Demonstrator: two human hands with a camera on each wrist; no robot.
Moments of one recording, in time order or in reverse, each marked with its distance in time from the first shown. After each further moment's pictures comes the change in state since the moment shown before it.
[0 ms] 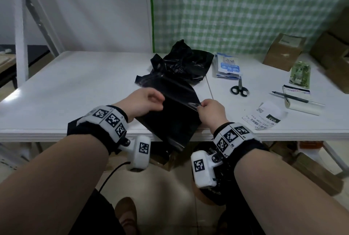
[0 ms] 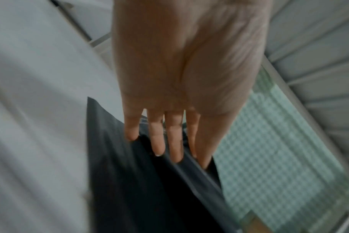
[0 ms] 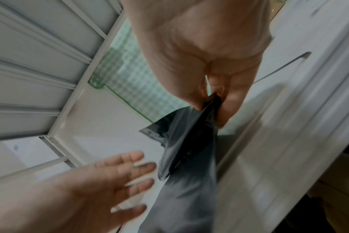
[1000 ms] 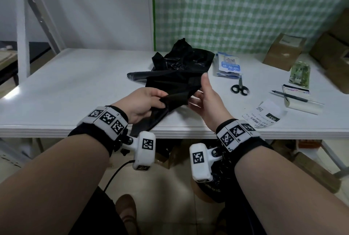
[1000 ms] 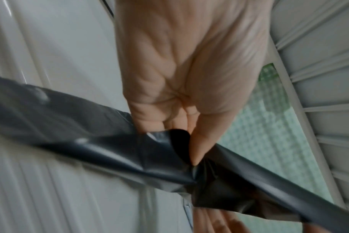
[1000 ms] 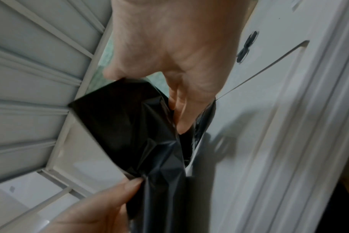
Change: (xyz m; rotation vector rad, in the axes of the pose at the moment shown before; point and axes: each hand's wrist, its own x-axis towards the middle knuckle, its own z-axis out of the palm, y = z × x) left_hand -0.011 0.004 0.006 -0.426 -0.127 -0.080; right_hand -0.025 -0.026 -0.014 1.031 -0.279 -0.052
